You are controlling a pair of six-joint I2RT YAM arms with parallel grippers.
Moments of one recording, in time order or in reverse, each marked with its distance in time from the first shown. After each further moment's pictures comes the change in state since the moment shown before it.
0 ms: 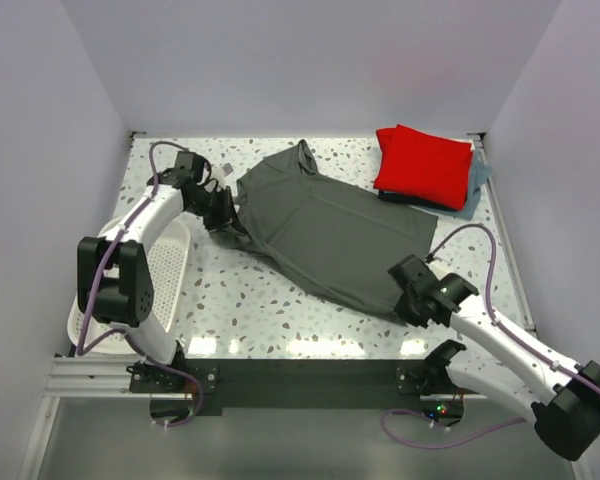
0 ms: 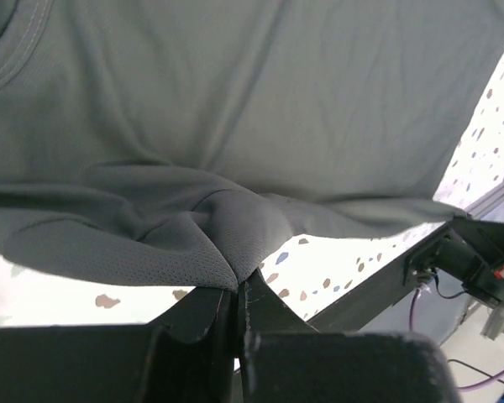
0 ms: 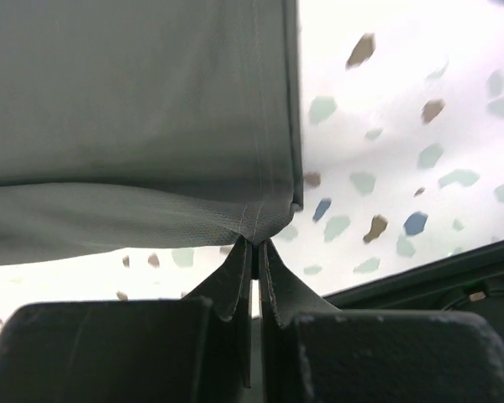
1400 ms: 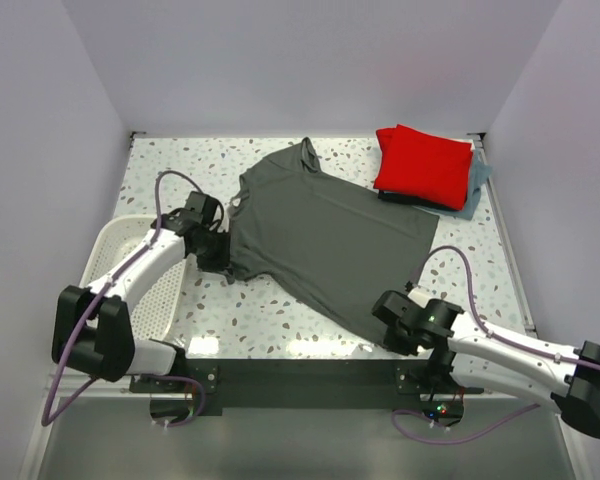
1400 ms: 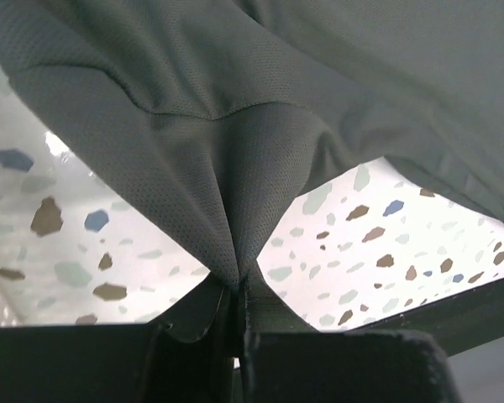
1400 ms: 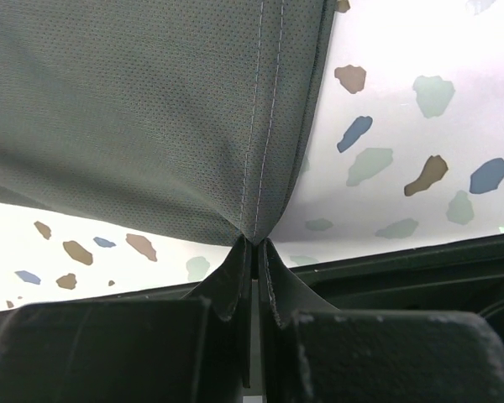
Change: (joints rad) left arm -0.156 -0.292 -0.350 0.026 -0.349 -0.011; right arm 0.290 -0.039 -0.165 0.066 -0.083 0.161
